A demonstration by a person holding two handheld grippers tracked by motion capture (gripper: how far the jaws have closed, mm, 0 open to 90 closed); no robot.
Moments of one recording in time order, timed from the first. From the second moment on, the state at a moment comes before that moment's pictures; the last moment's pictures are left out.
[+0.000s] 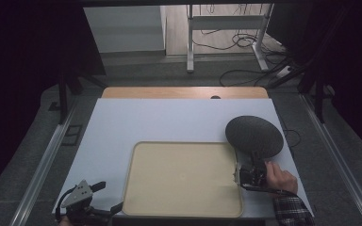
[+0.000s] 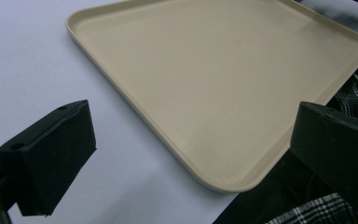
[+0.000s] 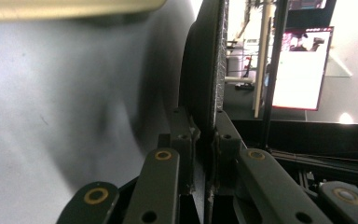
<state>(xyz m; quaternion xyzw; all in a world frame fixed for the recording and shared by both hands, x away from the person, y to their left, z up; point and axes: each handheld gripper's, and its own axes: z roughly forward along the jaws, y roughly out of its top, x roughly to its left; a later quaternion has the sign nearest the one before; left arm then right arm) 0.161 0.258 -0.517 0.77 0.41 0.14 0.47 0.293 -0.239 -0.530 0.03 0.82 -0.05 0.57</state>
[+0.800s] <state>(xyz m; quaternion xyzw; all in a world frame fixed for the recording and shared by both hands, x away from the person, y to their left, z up) 0.160 0.257 -0.517 0.77 0.41 0.14 0.47 0.260 -0.221 -0.509 0.00 0.82 0.01 0.58</state>
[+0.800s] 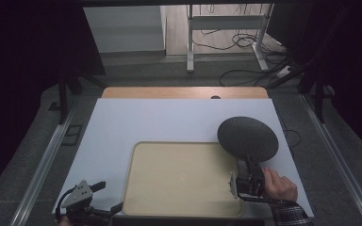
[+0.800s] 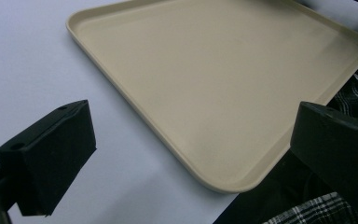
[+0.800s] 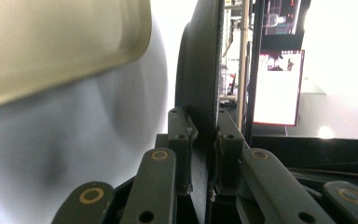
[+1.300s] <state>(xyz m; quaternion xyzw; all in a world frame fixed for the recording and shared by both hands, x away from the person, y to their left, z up) 0.161 0.257 -0.517 0.77 0.41 0.14 0.47 0.239 -0.206 -0.508 -0.03 0.82 -0.01 0.57</state>
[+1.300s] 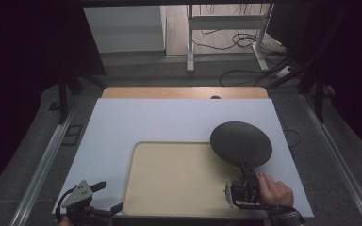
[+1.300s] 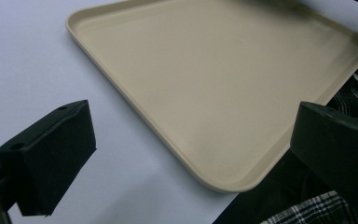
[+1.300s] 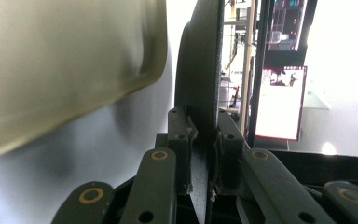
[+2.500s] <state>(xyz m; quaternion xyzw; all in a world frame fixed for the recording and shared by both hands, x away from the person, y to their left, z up) 0.161 0.257 -0.517 0.77 0.41 0.14 0.47 0.187 -0.156 -0.511 -0.13 0.80 0.08 0.58</state>
